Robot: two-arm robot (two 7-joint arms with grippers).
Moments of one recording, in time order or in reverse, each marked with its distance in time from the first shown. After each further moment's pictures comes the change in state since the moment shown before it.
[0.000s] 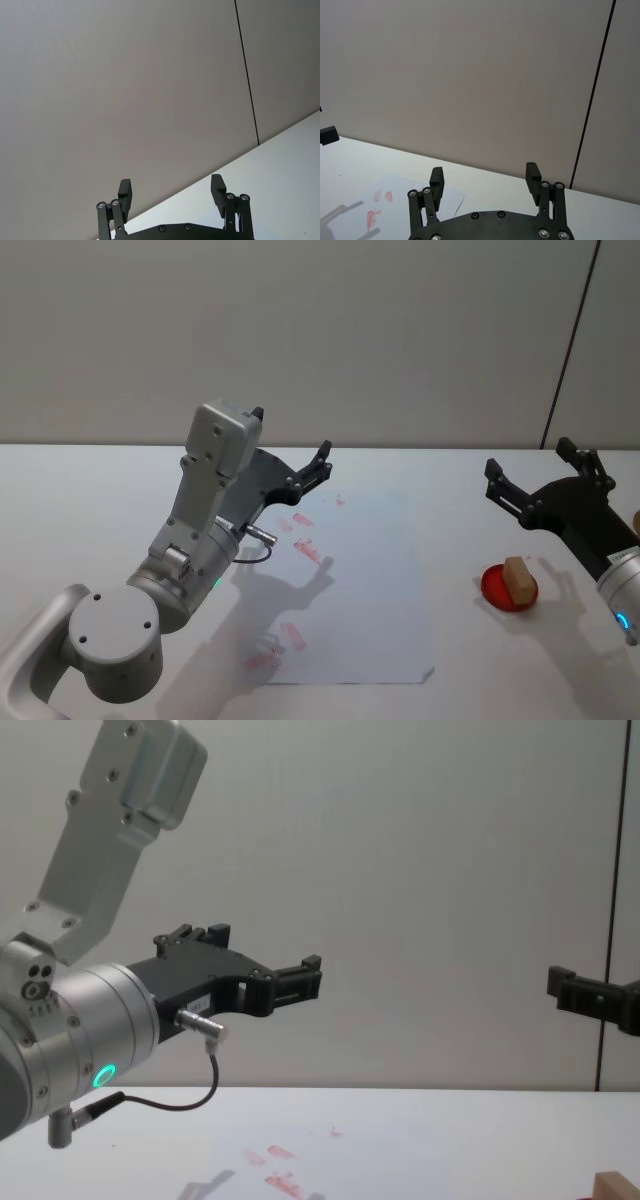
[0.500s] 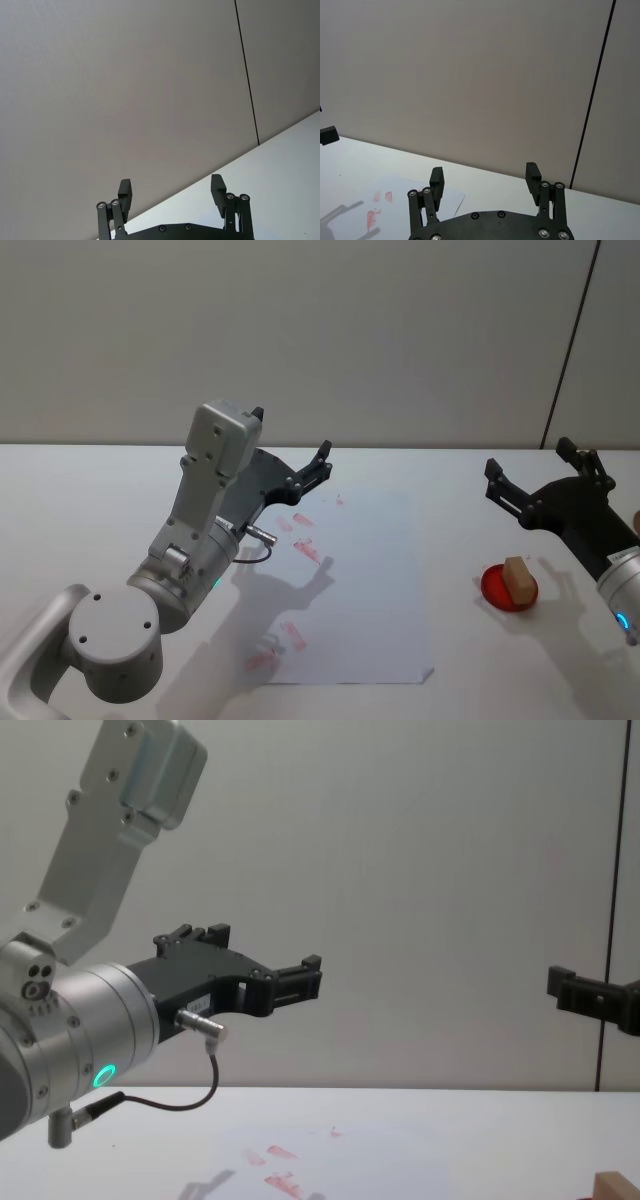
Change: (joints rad) left arm 0.000 0.000 0.000 0.000 0.000 0.000 0.000; right arm 0.000 0.000 0.000 0.000 0.000 0.000 0.000
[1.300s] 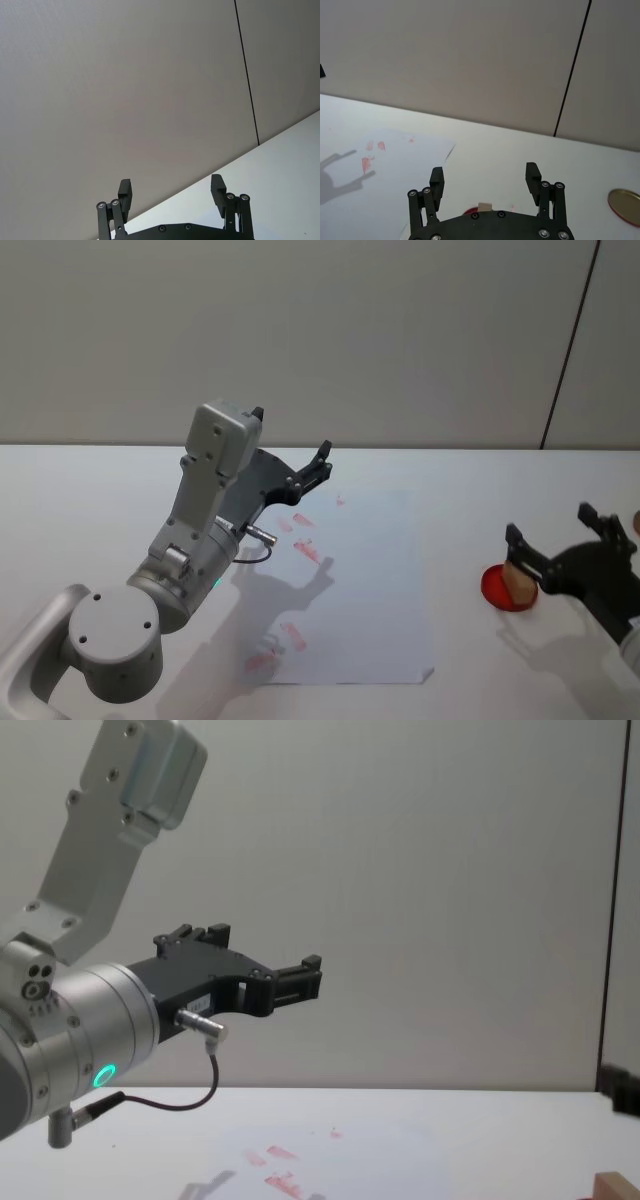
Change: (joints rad) left arm 0.000 0.000 0.000 0.000 0.000 0.000 0.000; right arm -0.158 0.068 0.008 -0.105 0.010 0.086 -0.088
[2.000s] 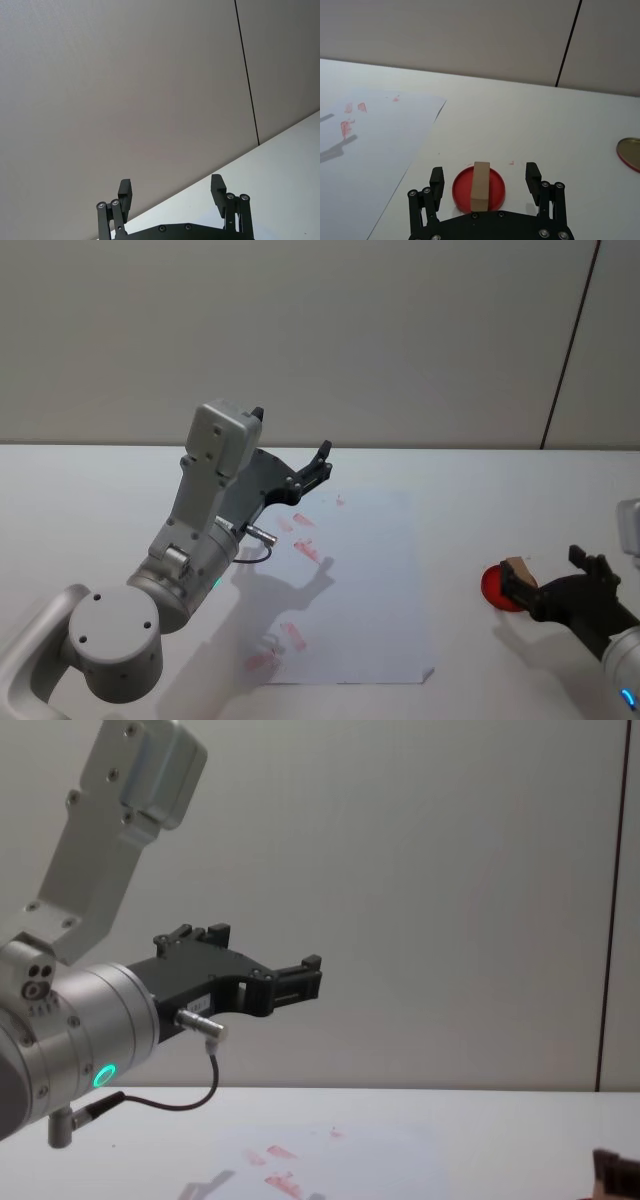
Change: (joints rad) left arm 0.000 0.000 0.000 0.000 0.000 0.000 0.000; right arm 0.032 -0.053 -0.009 0.050 0.008 0.184 -0.029
